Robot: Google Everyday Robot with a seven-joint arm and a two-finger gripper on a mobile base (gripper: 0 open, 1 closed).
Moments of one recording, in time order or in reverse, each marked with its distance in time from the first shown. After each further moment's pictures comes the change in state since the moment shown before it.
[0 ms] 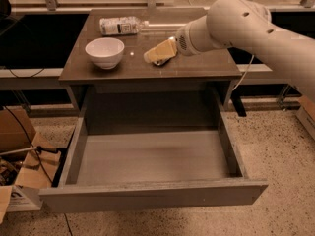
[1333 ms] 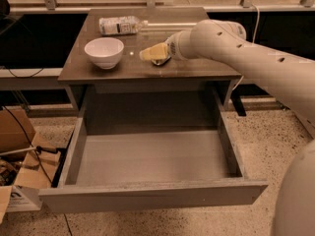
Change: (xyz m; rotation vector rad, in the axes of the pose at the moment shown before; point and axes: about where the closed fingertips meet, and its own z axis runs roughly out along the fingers) arm 0.001 -0.023 0.069 0.061 -0.078 0.121
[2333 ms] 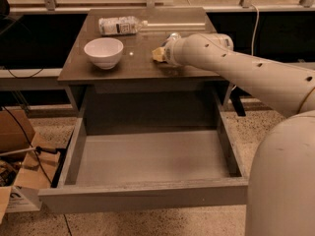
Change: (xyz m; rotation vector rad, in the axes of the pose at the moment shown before) arm 0.013 -0.005 0.048 0.020 -0.039 0.084
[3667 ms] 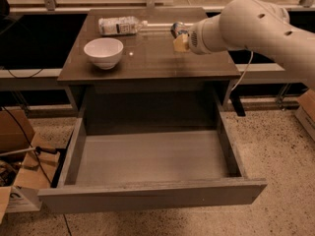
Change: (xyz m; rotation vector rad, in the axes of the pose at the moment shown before) arm -0.027 0.004 -0.140 -0.002 0.063 -0.060
